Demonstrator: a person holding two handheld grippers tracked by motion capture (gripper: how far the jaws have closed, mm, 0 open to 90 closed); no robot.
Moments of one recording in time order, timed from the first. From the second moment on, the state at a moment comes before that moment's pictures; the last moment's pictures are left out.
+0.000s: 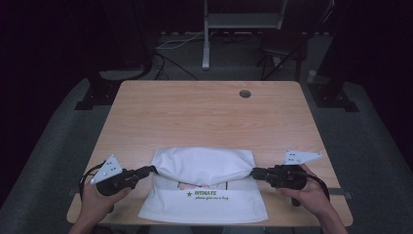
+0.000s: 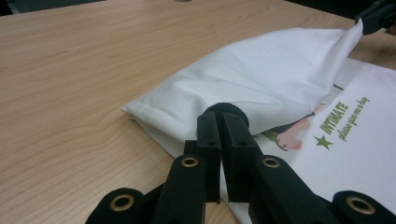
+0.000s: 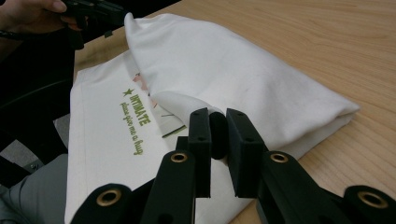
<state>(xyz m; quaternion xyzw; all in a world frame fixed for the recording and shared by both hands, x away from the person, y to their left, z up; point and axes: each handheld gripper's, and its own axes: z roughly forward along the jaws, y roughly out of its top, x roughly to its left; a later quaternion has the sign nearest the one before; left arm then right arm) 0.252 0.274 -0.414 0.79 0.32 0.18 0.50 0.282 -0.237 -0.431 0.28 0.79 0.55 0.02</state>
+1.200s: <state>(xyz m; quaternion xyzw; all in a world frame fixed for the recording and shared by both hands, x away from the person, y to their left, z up) 0.233 0.276 -0.411 0.79 0.31 0.18 0.50 0.267 -0.238 -0.435 0.27 0.79 0.55 0.02</state>
